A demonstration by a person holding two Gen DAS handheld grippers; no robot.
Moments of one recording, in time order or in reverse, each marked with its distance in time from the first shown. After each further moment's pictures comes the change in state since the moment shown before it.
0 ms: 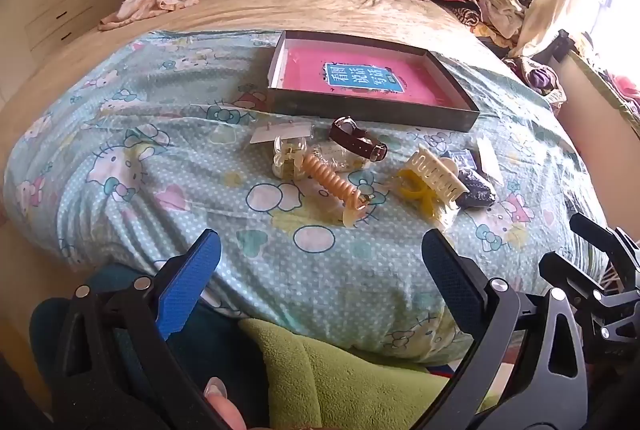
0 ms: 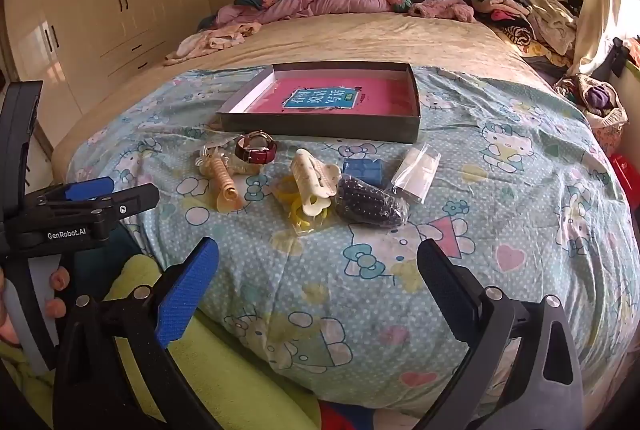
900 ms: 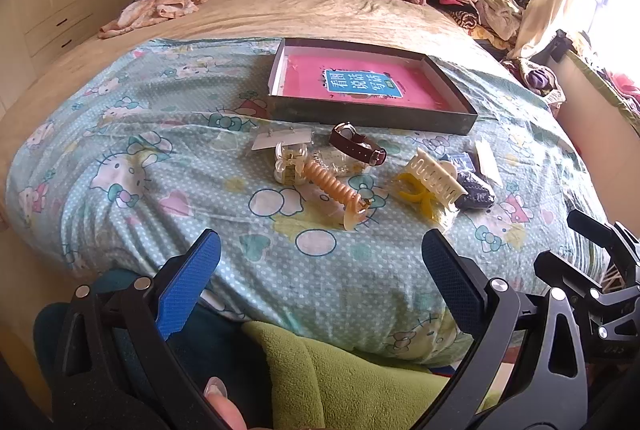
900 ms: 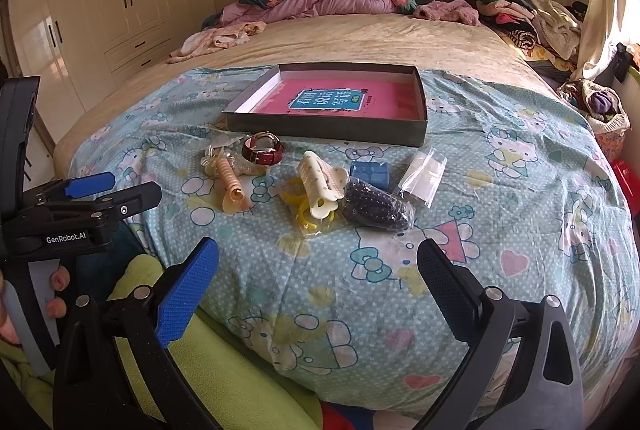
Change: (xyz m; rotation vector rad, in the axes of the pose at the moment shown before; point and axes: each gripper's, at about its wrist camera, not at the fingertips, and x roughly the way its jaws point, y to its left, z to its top) left arm -0.009 0.001 0.005 0.006 -0.028 -0.008; right arm -0.001 0.006 0.003 -0.010 0.000 0.008
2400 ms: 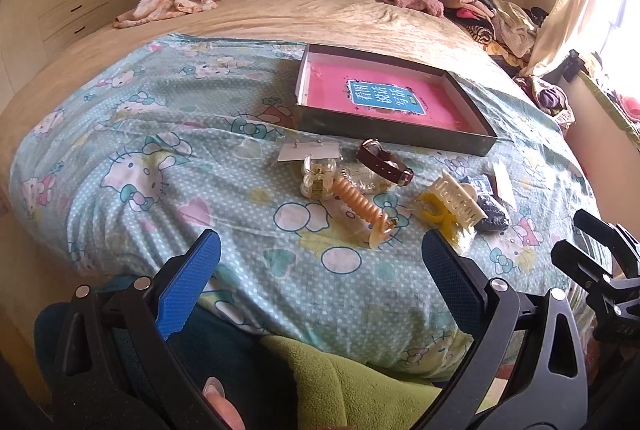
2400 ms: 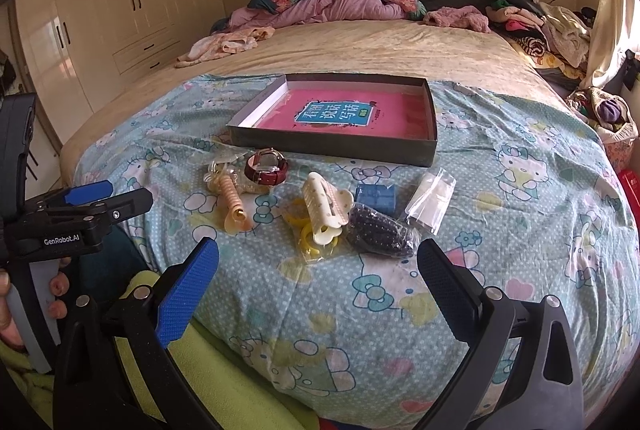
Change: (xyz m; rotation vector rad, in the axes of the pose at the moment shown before) left arm 0.003 0.026 0.012 -0.071 -0.019 0.026; right arm 0.012 -0.007 0.022 -0.019 -0.025 0.034
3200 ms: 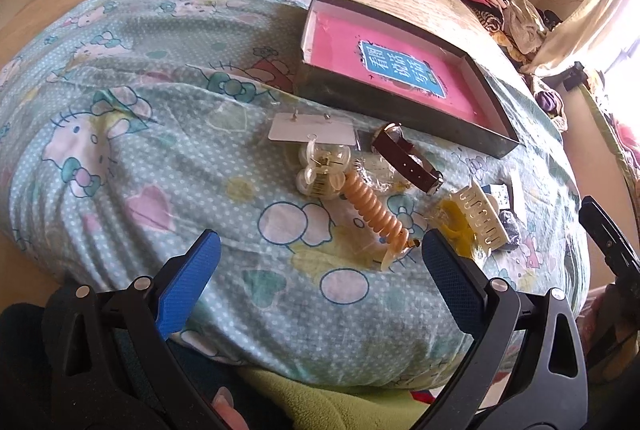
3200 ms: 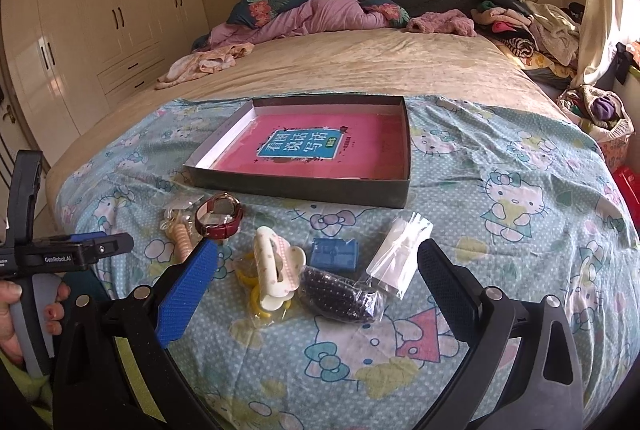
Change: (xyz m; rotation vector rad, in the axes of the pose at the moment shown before) left arm 0.076 0.023 0.015 -0.114 0.177 -0.132; right arm 0.038 -0.049 0.037 0.058 -0.034 -0.042
